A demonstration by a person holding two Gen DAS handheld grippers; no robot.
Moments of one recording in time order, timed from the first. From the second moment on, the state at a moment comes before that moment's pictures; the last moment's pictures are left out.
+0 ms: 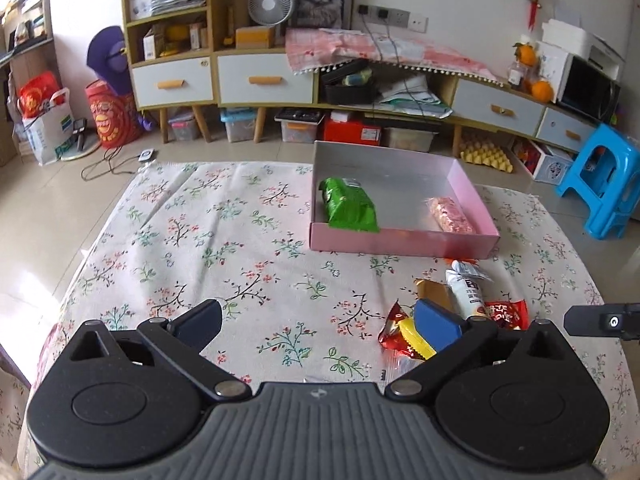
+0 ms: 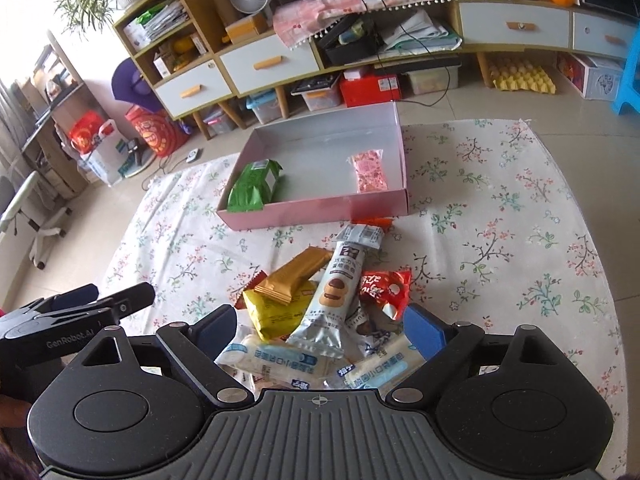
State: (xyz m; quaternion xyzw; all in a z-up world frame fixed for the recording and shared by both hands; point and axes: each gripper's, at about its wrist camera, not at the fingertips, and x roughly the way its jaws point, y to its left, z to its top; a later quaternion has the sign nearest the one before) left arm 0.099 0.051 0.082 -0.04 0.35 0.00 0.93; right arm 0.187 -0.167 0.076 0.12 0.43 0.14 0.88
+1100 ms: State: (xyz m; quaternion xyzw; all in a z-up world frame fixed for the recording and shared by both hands) left arm 0.090 0.044 0.047 -0.07 0.44 -0.03 0.90; right arm 0.198 -0.183 0.025 0.11 0.50 0.11 0.85
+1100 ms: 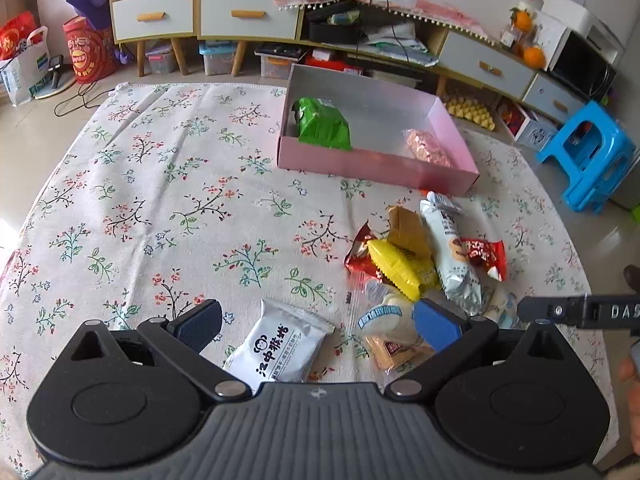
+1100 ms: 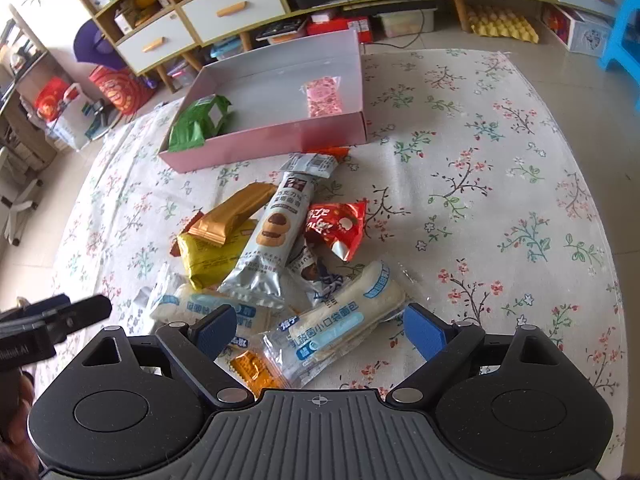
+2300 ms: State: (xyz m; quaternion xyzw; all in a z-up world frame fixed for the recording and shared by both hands) left arm 0.099 0.039 -0.020 0.02 0.53 -0.02 0.85; right arm 0.214 -0.212 -0.019 0.26 0.55 0.04 0.79
